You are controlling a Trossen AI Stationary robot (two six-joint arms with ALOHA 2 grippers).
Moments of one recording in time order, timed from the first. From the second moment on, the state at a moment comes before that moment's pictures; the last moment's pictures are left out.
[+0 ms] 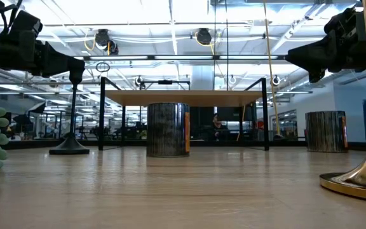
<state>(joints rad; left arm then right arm) -0.01 0.03 0.02 0.06 -0.42 0.15 -0.21 0.07 0.02 0.15 -0.08 0.12</state>
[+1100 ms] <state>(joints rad) -0.01 0.03 0.02 0.07 -0.40 0.15 -0.21 0.07 0.02 0.16 -0.08 0.10</state>
